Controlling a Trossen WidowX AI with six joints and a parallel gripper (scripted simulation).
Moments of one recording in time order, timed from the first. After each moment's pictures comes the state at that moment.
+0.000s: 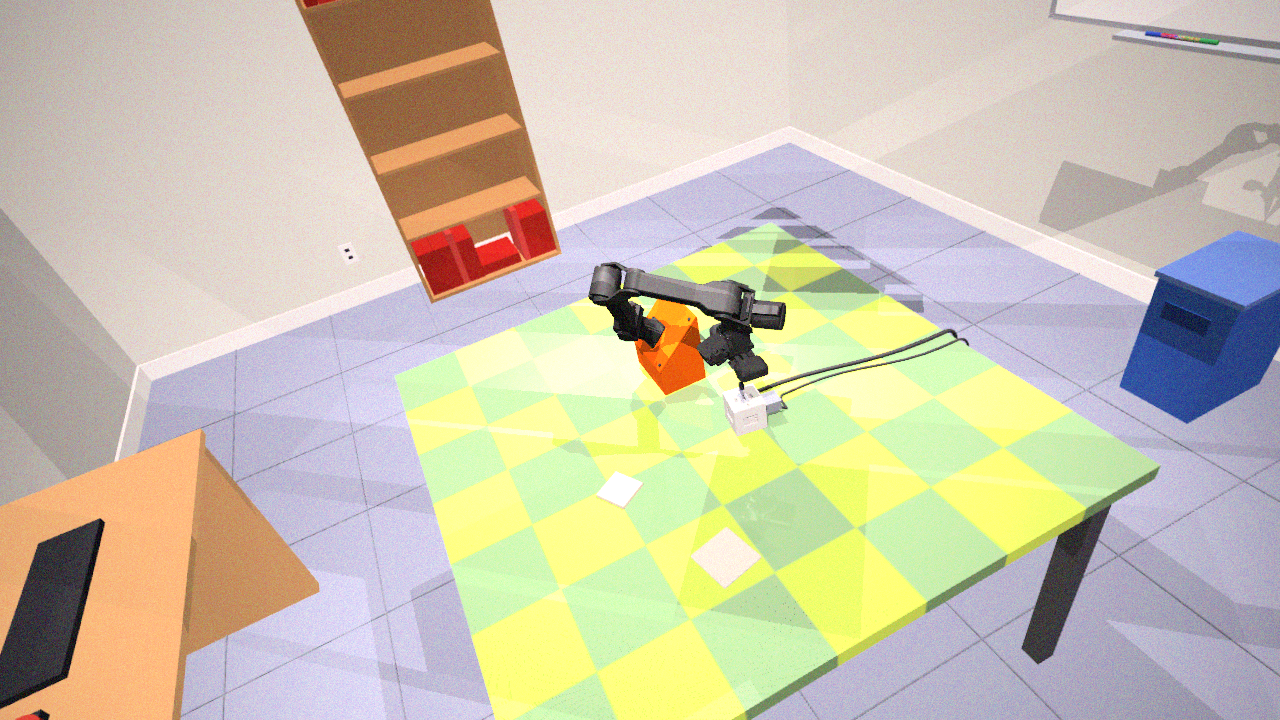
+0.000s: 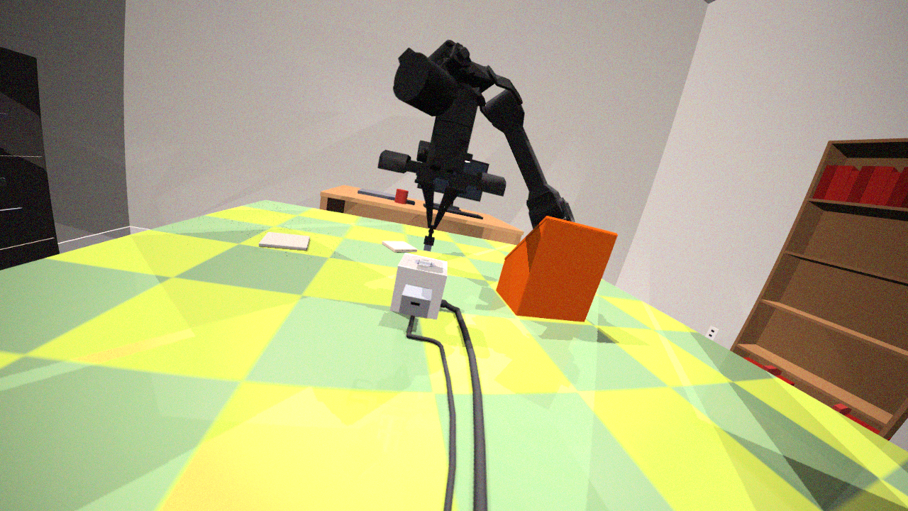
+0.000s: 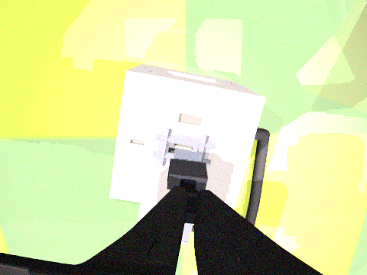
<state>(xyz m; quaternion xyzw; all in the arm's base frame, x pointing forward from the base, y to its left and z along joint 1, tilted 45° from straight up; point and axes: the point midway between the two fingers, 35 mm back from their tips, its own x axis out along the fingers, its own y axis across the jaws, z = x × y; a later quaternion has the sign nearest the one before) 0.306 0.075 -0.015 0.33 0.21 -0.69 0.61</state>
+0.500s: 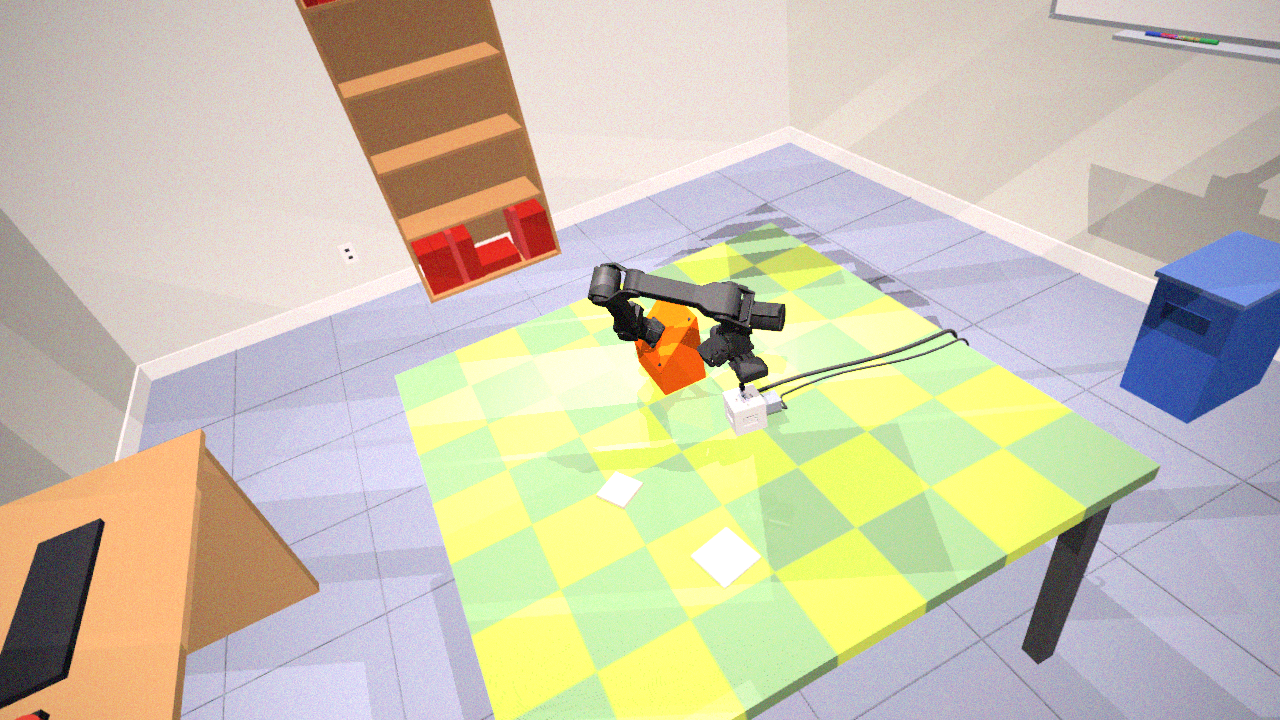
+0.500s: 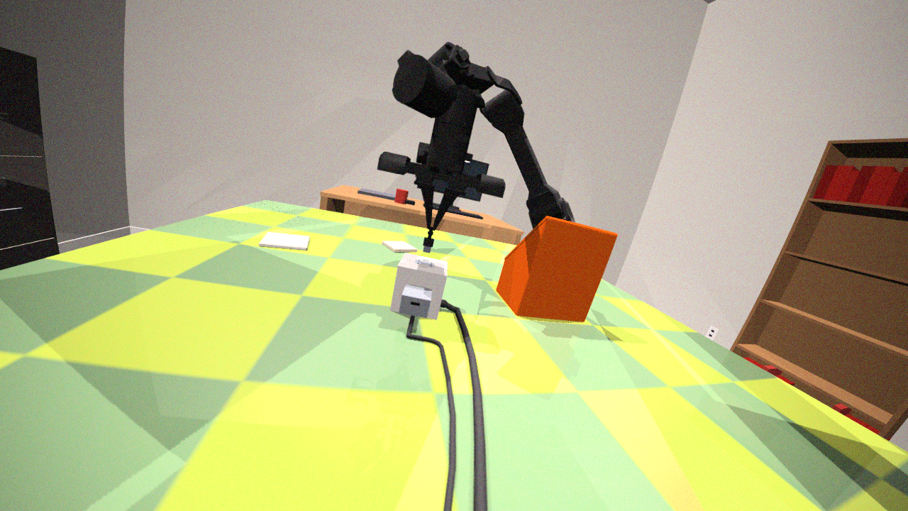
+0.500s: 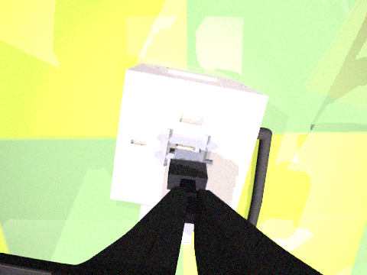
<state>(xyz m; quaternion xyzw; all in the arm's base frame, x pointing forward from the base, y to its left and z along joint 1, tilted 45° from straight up) 0.306 0.073 -0.017 0.33 0.21 -0.68 0.61</state>
